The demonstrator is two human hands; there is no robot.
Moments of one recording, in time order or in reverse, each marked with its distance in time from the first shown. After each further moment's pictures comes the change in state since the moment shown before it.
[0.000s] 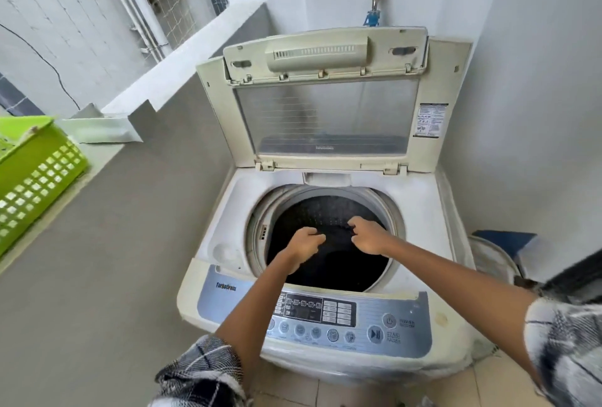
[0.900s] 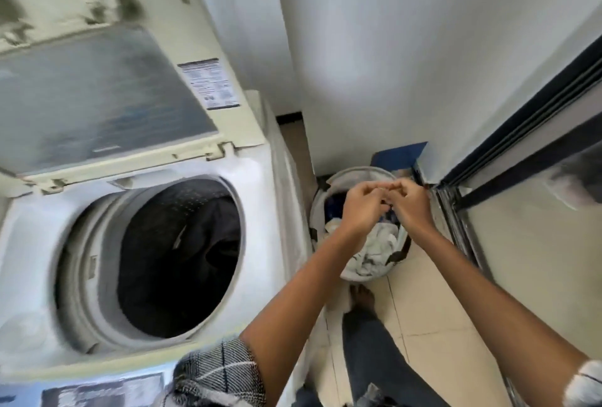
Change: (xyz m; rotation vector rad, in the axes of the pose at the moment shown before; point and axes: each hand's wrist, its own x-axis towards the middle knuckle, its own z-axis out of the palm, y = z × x) left_hand 0.039 0.165 0.372 -0.267 -0.301 0.057; right_hand -0.050 0.336 -0.100 0.737 0.705 0.384
